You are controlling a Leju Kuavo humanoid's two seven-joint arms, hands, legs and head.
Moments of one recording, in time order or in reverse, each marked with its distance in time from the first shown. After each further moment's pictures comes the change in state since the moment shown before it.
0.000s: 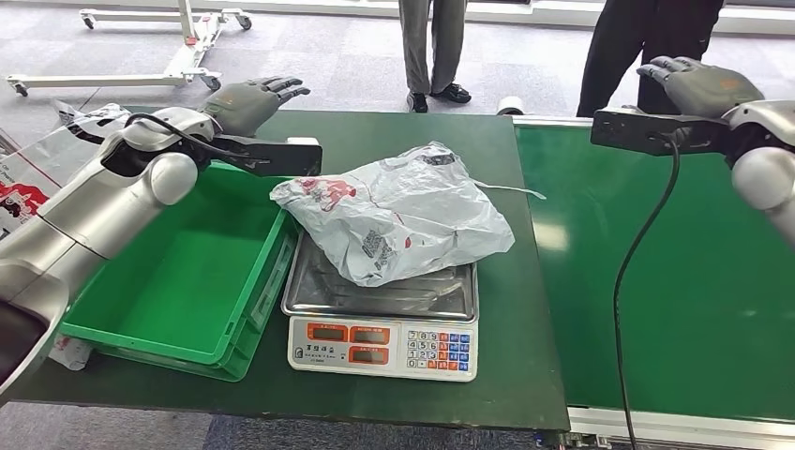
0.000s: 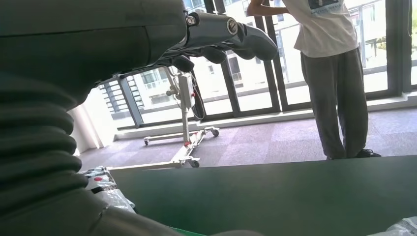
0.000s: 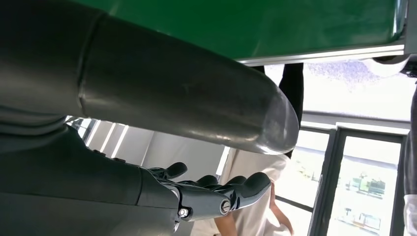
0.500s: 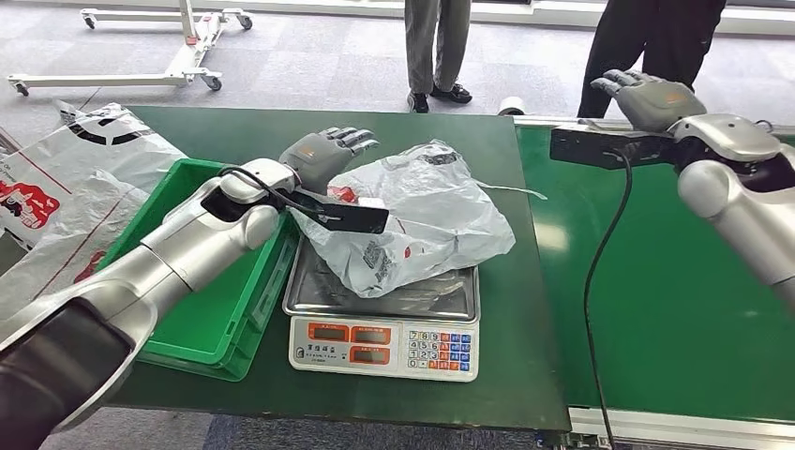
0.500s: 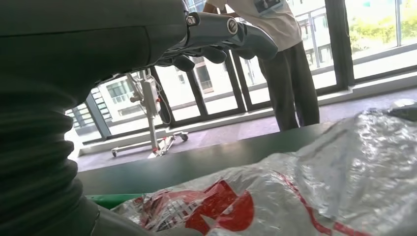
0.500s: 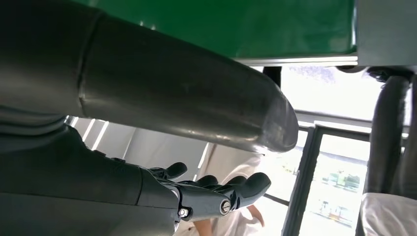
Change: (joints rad) left arm 0.101 -0.242 -0.051 0.205 -0.159 0.157 -0.068; right arm 0.039 0.107 0.008 0.054 0.067 -0.049 -0.021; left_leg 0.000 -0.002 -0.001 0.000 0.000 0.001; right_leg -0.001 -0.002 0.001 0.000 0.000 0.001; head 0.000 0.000
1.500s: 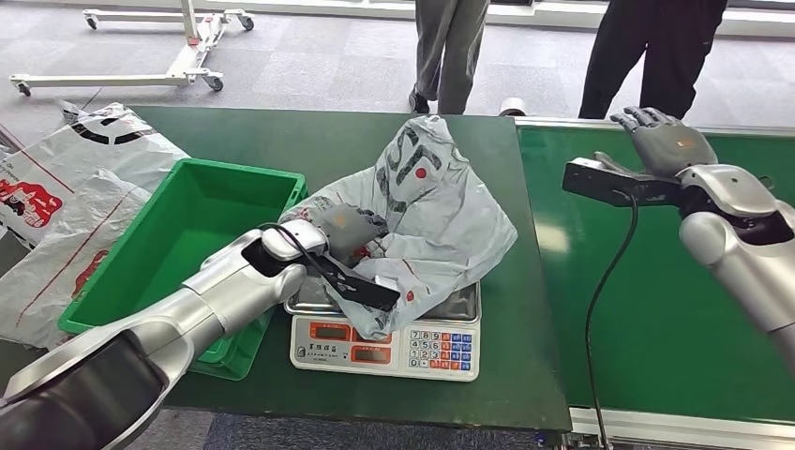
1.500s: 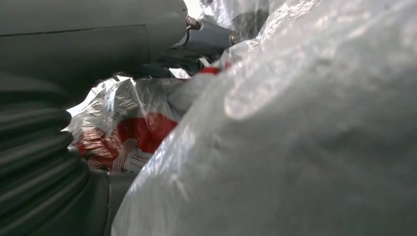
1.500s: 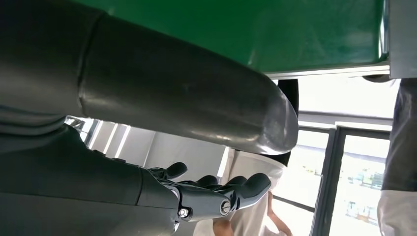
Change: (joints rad) left arm 0.124 -0.097 -0.062 0.119 -0.193 -0.035 -0.131; right arm 0.216 -0.059 -0.163 -0.090 0.092 -0.090 0.034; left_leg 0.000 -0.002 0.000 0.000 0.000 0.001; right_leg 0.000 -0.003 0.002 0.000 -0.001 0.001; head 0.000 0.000
